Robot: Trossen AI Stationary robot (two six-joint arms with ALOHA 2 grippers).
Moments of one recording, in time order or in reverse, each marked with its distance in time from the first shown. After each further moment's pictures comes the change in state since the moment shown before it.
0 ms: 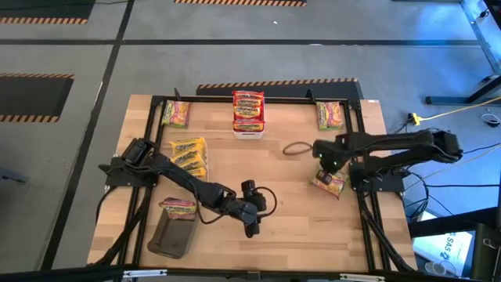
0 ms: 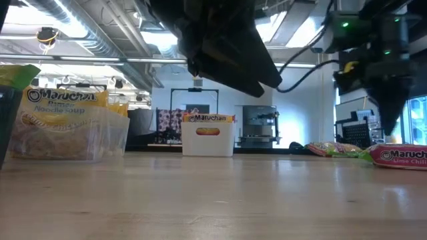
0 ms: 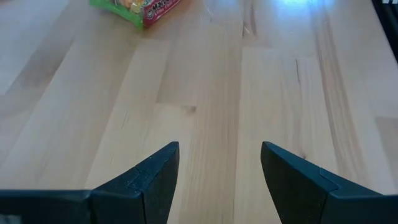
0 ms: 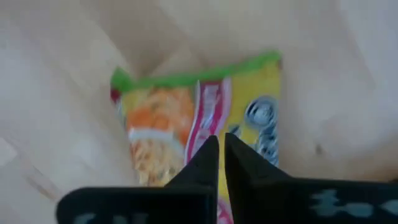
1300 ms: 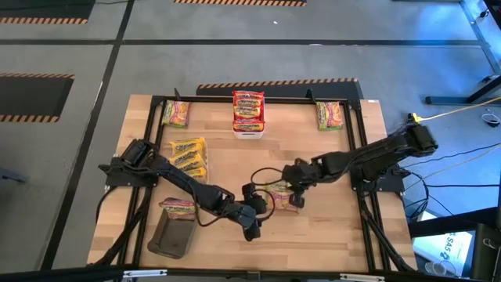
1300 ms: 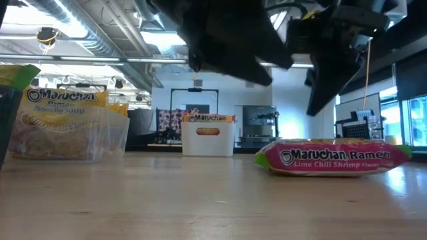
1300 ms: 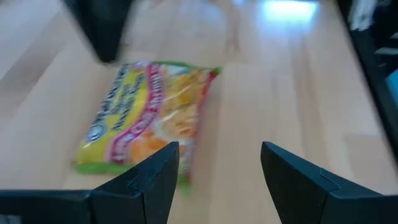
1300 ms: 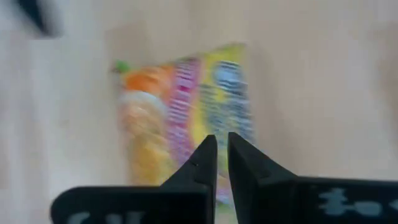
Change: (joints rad) left arm -0.027 0.002 0.000 0.062 -0.003 -0.037; right arm 0.322 0.336 0.226 0.502 0.087 -0.064
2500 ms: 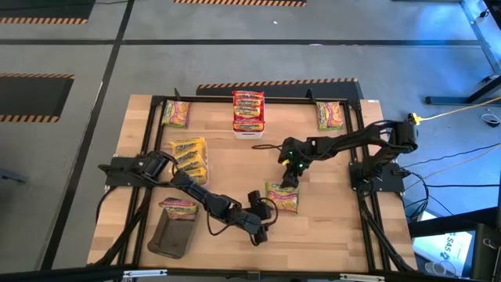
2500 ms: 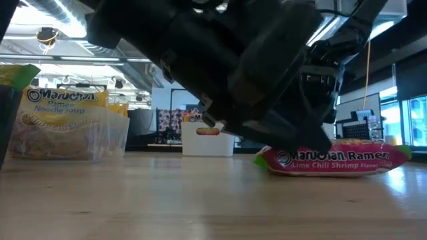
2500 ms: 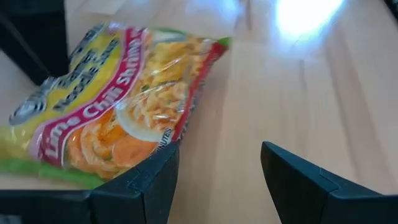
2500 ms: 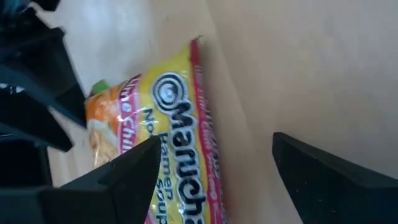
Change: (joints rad) left arm 0.001 0.226 0.003 0.267 -0.062 -0.016; right arm -0.356 0.200 -0.200 0.391 -0.567 -0.052
